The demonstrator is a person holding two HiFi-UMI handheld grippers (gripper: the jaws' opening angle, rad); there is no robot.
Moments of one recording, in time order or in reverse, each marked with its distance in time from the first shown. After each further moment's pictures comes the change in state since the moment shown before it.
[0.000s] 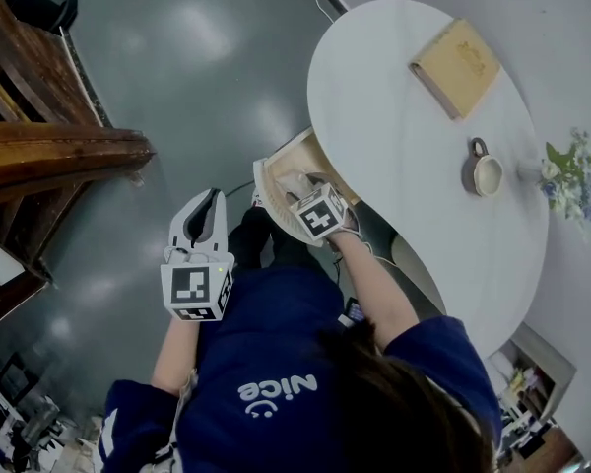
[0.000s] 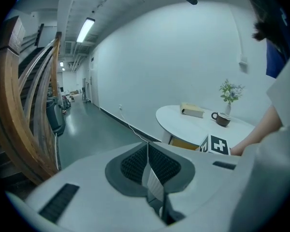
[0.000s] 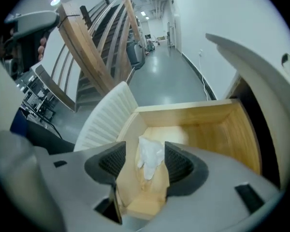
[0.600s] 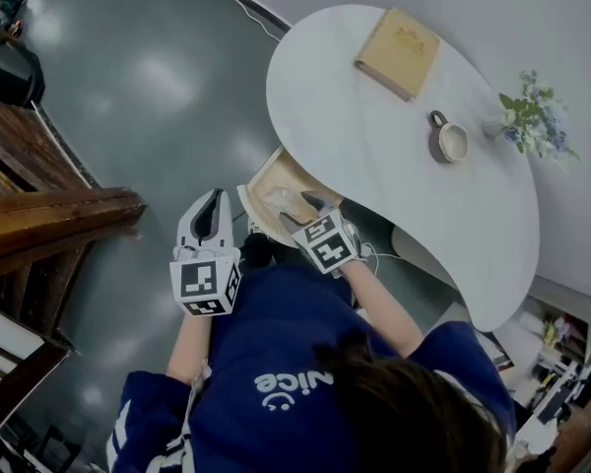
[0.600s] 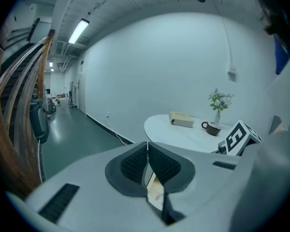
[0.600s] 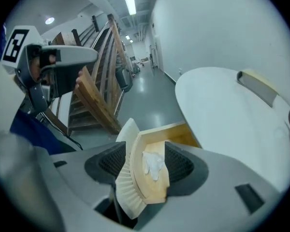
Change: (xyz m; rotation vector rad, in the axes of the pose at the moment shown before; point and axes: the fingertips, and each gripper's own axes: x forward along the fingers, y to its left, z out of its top) left arm 0.028 -0.025 0.044 0.030 -0.092 -0.153; right arm -0.103 0.013 0.026 0.187 -0.244 -0.102
